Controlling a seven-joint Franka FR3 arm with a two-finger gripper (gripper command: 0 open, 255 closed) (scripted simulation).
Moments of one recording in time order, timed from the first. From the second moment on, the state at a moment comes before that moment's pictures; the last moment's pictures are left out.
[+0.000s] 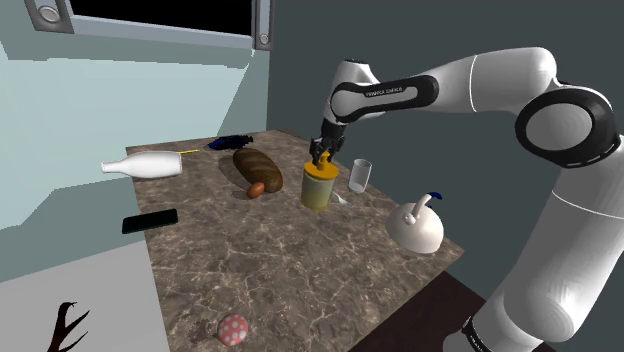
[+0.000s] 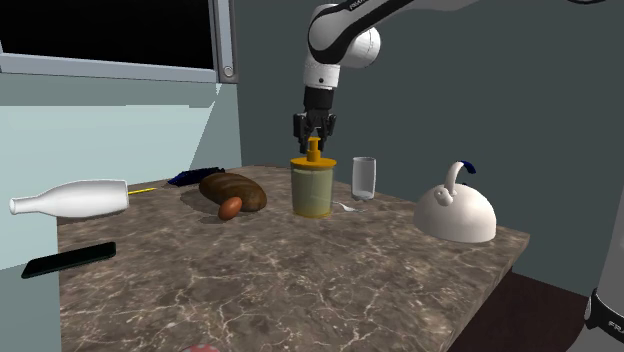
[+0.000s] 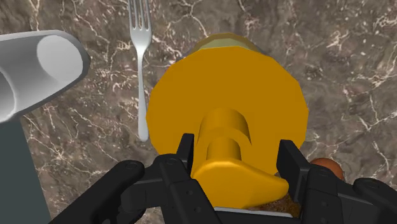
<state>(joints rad) -0.03 0.17 0.06 -1.81 0.00 2.13 0.05</state>
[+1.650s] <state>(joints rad) -0.03 0.16 0.06 -1.48 0.00 1.79 0.05</state>
